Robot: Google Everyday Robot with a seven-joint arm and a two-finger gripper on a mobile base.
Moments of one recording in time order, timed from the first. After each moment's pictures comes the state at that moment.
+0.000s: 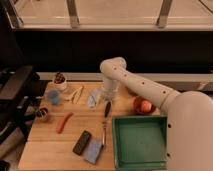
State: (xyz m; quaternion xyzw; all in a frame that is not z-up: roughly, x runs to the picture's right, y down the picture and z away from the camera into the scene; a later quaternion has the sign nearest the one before) arm 0.015 0.098 0.819 -0.25 -0.36 -0.60 0.67
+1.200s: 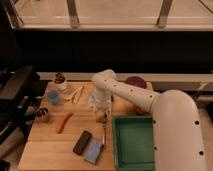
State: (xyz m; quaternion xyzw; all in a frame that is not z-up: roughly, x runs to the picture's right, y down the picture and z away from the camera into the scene) arm -0.008 0.173 0.863 -0.33 -0.36 -0.58 0.65
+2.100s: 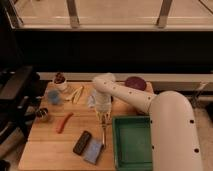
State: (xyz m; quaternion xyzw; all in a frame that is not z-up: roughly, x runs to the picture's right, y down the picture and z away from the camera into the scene) arm -0.007 0.187 0.867 -0.35 -0.36 -0.57 0.65
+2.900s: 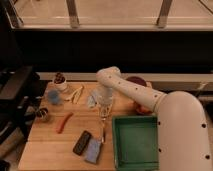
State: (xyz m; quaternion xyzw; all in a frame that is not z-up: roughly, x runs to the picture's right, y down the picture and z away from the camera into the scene) arm 0.001 0.130 0.856 -0.28 -0.36 -0.56 0.69
